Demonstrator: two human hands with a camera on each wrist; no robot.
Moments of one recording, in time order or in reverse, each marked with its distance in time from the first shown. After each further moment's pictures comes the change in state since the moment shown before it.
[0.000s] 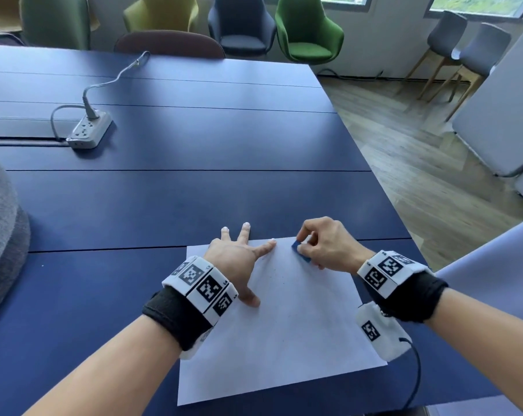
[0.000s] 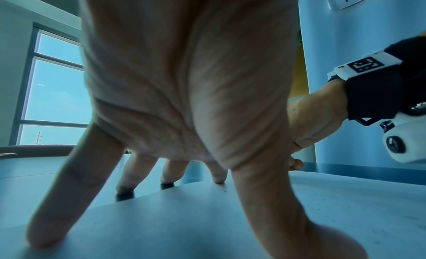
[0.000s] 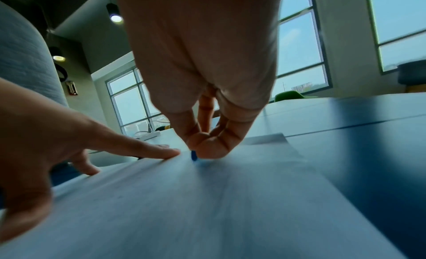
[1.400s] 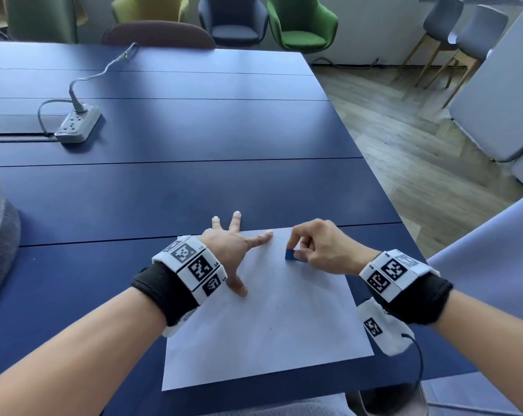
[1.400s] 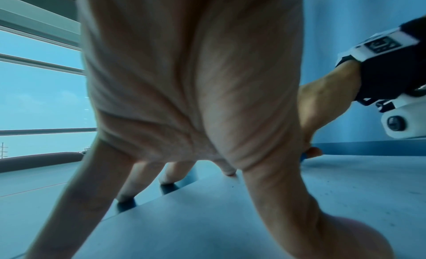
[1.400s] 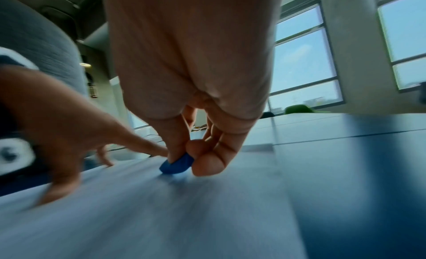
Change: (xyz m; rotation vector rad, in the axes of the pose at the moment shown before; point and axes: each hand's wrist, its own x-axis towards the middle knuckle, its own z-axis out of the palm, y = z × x) left_hand -0.002 0.006 -0.009 0.033 -0.107 -0.020; right_hand -0.024 0.014 0.000 -0.126 -0.123 -0.138
